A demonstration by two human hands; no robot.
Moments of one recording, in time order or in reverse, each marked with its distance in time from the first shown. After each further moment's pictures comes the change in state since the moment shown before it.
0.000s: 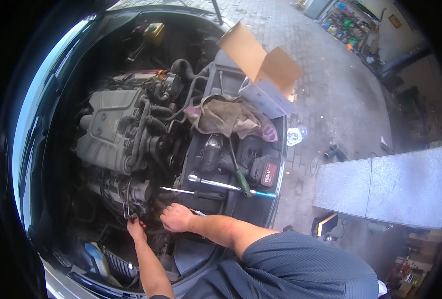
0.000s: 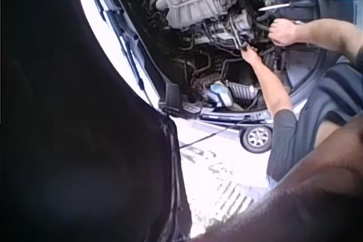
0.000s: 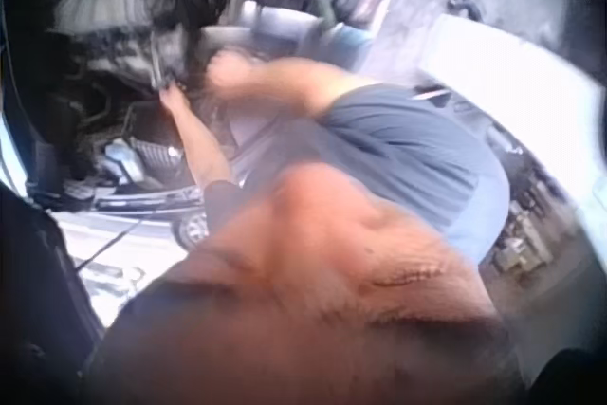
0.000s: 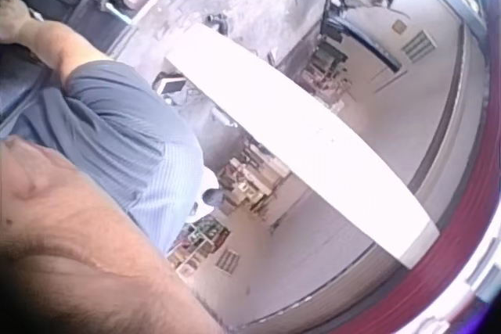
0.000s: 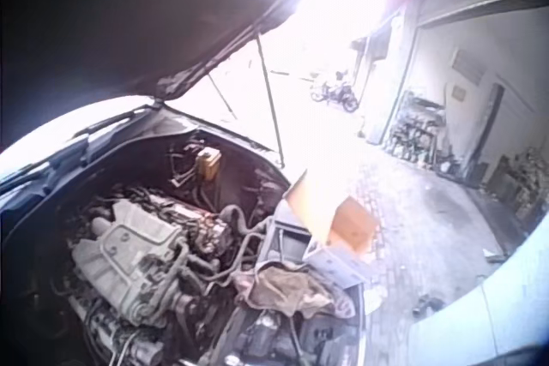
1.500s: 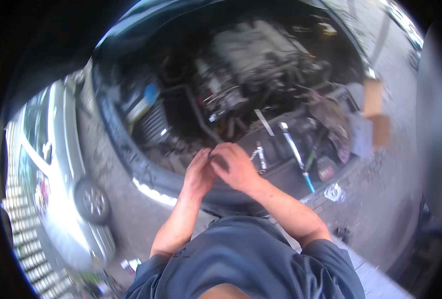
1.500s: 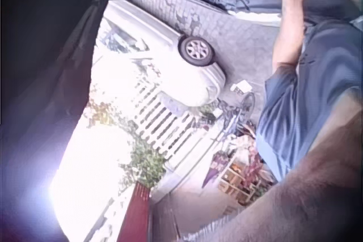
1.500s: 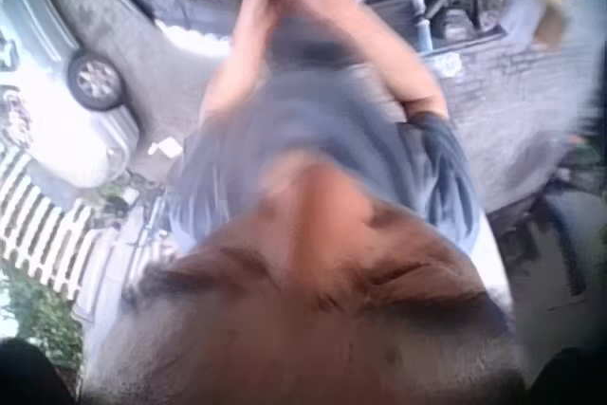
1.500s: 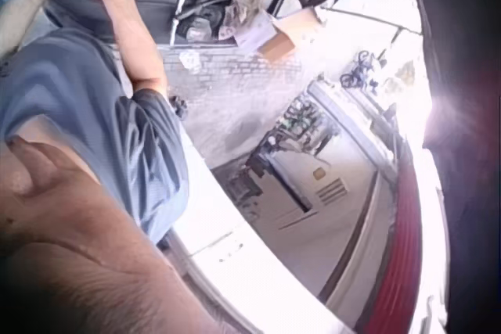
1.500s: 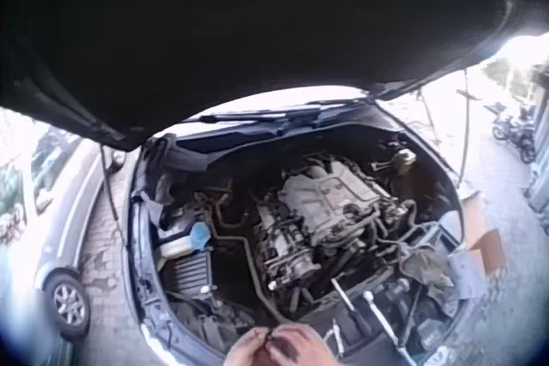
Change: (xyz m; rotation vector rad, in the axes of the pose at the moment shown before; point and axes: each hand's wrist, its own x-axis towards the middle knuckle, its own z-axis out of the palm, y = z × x) left_hand -0.339 0.063 -0.017 -1.126 -0.413 0.076; right_hand -0.057 -0.161 -0.144 0.543 -0.003 -0.248
